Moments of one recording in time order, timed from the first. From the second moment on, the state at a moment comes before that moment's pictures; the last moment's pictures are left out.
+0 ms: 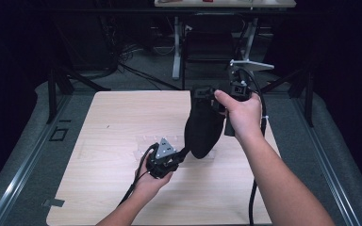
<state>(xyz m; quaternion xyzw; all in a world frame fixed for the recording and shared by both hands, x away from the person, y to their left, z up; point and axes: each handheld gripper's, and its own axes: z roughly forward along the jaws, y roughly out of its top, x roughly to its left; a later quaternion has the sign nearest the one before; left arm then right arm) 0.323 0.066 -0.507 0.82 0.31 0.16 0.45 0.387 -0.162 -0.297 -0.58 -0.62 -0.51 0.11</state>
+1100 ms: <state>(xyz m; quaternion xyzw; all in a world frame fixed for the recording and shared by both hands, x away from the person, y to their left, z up) 0.322 0.083 -0.534 0.80 0.34 0.14 0.46 0.375 -0.200 -0.300 -0.60 -0.61 -0.51 0.08</state>
